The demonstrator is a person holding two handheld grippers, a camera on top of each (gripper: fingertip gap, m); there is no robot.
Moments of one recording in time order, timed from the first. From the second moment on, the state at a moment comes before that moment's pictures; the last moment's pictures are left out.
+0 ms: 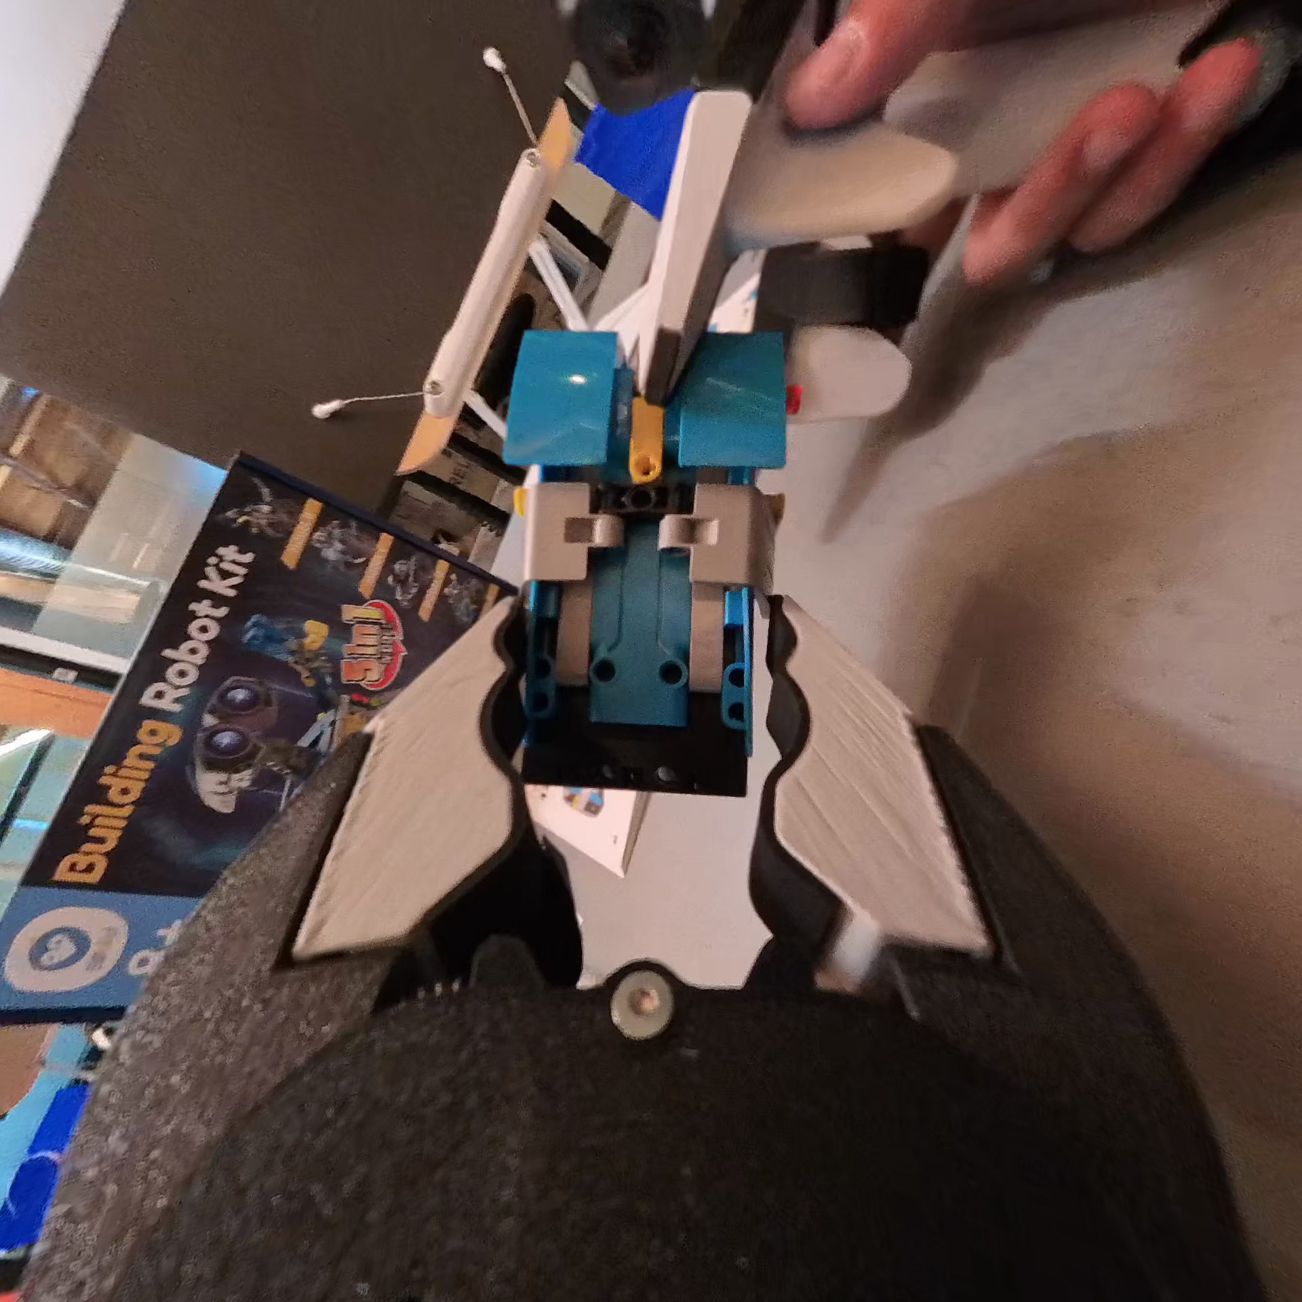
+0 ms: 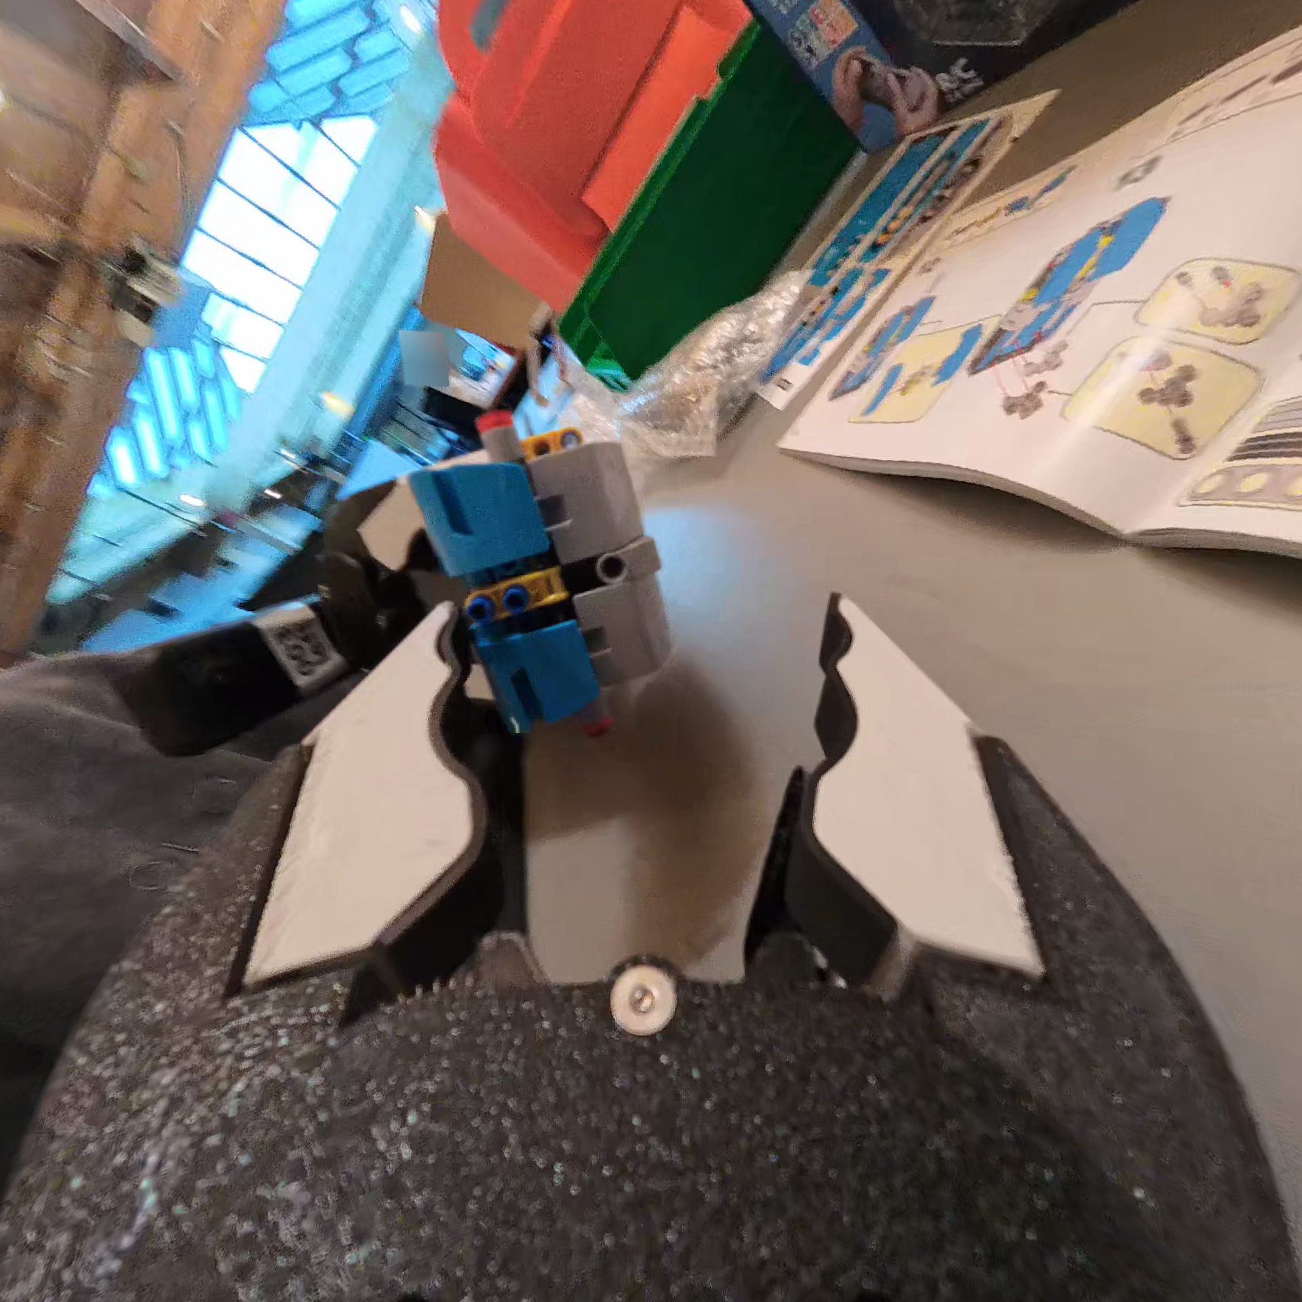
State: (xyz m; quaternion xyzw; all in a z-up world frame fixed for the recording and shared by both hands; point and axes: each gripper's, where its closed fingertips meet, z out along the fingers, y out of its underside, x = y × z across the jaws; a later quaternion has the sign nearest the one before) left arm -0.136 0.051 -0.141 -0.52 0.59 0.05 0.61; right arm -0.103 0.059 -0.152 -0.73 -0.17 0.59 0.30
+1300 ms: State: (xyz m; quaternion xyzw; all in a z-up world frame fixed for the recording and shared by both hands) left arm -0.112 0.031 -0.148 -0.61 0.52 -0.37 0.47; right arm -0.098 0.036 -0.168 -0.68 -0.67 0.19 0.21
